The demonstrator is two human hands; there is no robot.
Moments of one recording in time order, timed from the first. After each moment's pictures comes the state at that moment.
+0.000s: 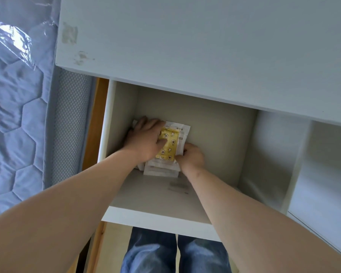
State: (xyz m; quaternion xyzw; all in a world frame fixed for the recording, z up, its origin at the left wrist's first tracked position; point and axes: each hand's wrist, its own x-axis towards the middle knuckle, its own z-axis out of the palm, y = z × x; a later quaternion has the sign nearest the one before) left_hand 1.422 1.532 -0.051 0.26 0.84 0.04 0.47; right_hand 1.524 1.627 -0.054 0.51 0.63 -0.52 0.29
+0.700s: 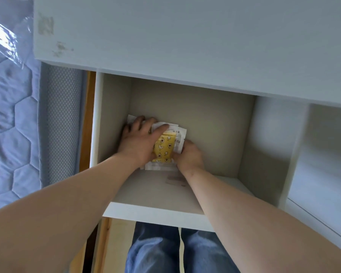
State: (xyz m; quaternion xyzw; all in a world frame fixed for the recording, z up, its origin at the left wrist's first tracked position) left_hand 1.440 1.523 -0.050 0.37 0.83 -0.11 0.41; right_hand 1.538 1.625 -0.057 0.49 0.65 -0.49 0.32
